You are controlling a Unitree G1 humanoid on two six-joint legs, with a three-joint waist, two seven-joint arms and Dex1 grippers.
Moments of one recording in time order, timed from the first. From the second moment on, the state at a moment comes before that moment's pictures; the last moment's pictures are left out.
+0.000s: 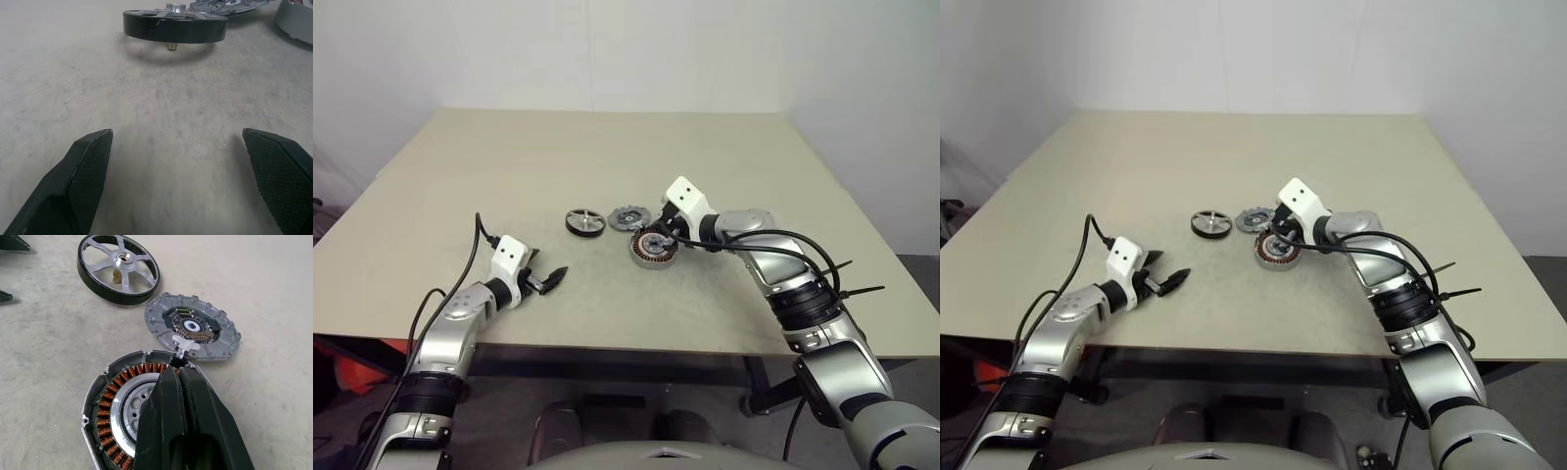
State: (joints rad) left arm -0.17 0.41 0.03 0.17 -0.21 0.23 -0.65; right arm -0.66 -0.43 0.28 0.07 0.04 0.78 0.74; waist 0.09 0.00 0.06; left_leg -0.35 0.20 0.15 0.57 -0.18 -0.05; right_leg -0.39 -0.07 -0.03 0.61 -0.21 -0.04
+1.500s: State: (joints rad) left arm -0.67 0.13 0.41 0.73 -0.60 0.61 -0.44; right arm -0.67 -0.42 0.17 -0.05 0.14 0.86 0.65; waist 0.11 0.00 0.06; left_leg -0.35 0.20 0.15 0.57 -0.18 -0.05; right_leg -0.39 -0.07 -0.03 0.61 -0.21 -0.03
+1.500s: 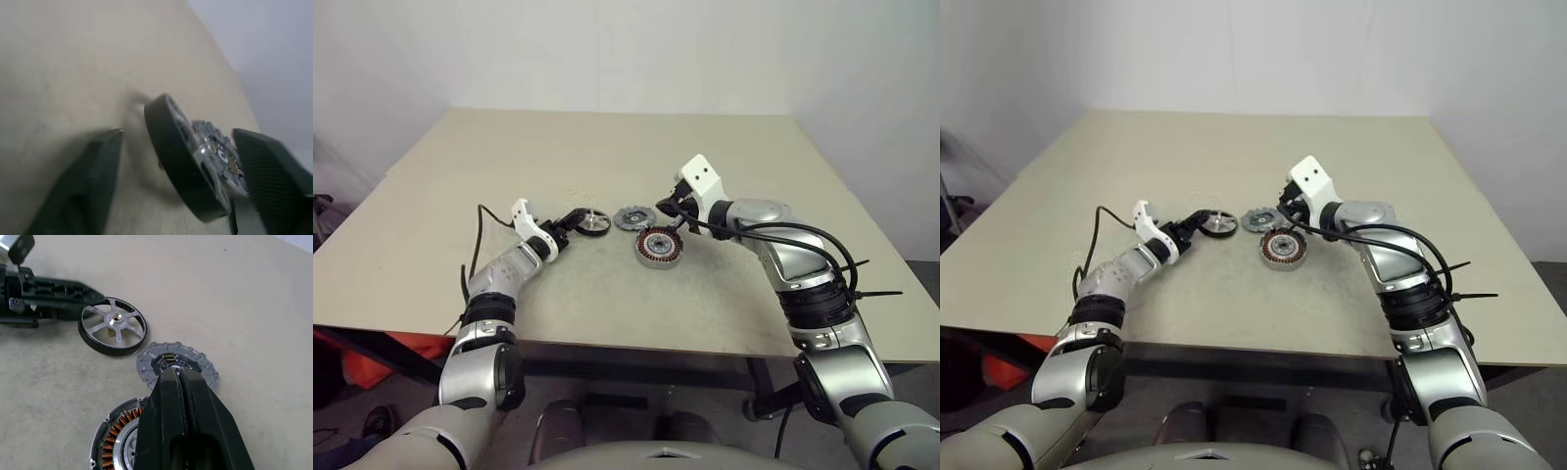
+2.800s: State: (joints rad) left arm -0.63 0.04 0.57 0.42 -1.02 0.94 -0.39; right arm -0.56 -0.64 0.21 0.06 0.06 0.71 0.71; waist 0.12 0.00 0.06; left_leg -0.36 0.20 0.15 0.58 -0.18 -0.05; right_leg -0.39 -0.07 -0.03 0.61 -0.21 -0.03
